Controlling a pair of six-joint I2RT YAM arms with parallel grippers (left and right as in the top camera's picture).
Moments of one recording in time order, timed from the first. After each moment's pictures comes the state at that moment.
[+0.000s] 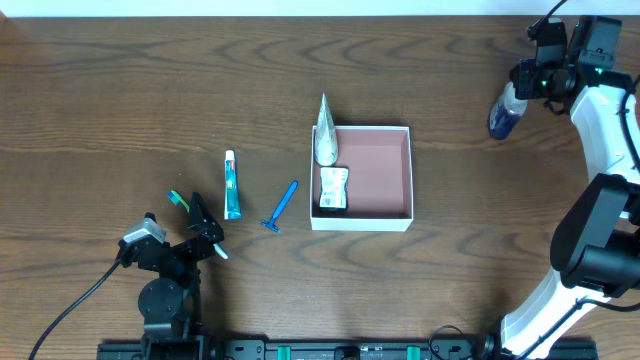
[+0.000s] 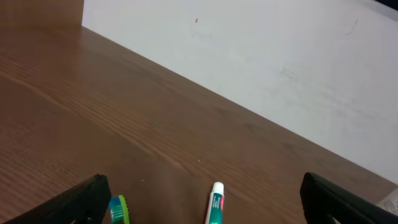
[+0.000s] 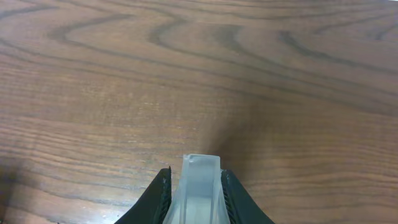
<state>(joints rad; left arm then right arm) 0.01 0.01 0.03 -0.11 -0.19 -0.43 -0.24 1.98 1.60 -0.53 -0.26 -0.24</state>
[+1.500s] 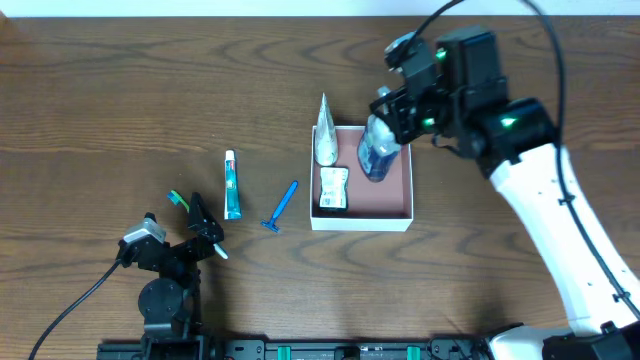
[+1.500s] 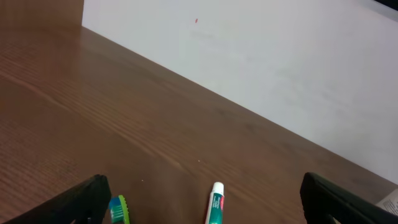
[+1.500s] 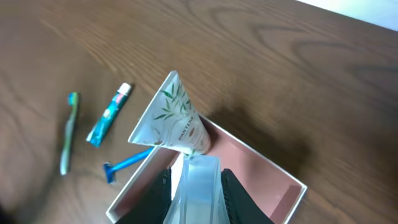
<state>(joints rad) 0.01 0.01 0.03 -0.11 -0.19 -0.43 0.38 1.53 1.51 -0.77 -0.32 0.01</state>
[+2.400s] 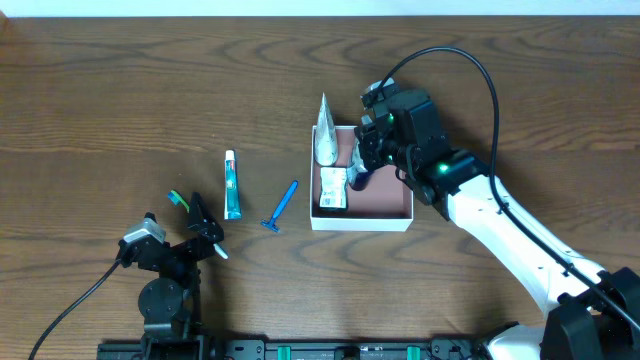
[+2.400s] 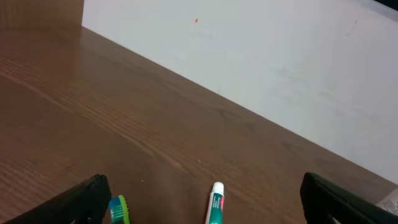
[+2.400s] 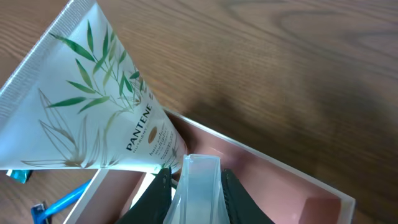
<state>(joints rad) 0.01 0.01 0.03 -0.11 -0.19 -0.43 0.50 1.54 1.07 -0.23 -0.08 0.17</state>
